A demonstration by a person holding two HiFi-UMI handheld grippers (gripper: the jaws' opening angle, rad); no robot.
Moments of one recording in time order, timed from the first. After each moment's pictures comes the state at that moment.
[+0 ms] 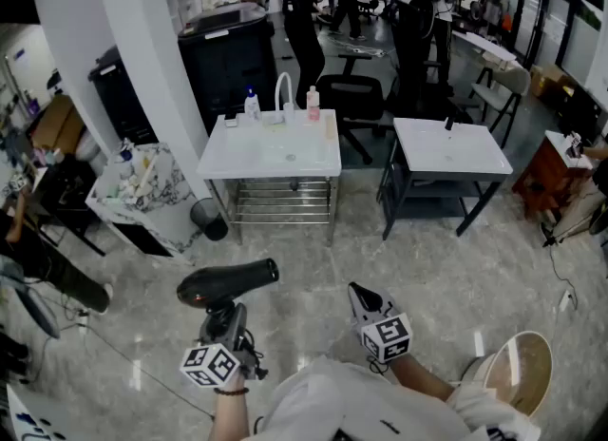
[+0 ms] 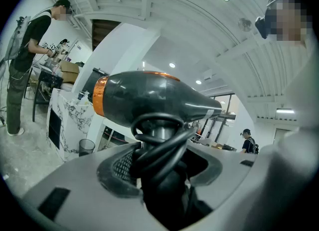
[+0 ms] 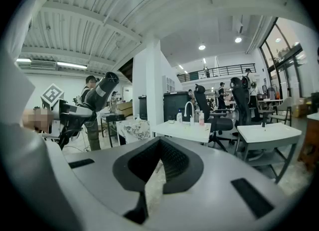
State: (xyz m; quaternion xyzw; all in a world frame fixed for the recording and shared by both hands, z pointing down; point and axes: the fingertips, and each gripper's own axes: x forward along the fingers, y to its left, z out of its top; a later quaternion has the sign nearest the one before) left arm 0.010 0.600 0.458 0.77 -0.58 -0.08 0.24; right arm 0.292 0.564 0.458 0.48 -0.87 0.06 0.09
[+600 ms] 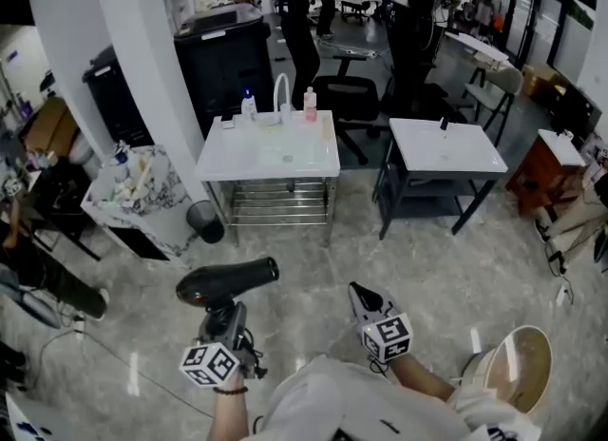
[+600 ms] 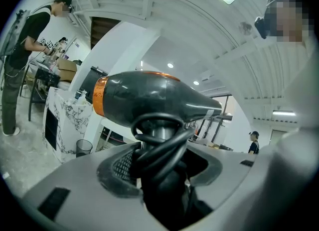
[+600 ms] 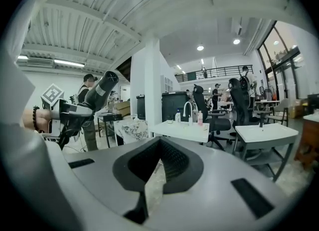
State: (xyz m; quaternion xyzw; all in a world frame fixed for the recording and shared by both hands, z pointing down) left arm -0.012 0.588 0.454 0.78 -0.57 -0.09 0.24; right arm 0.272 0.562 0.457 0.49 -0.86 0.06 0.10
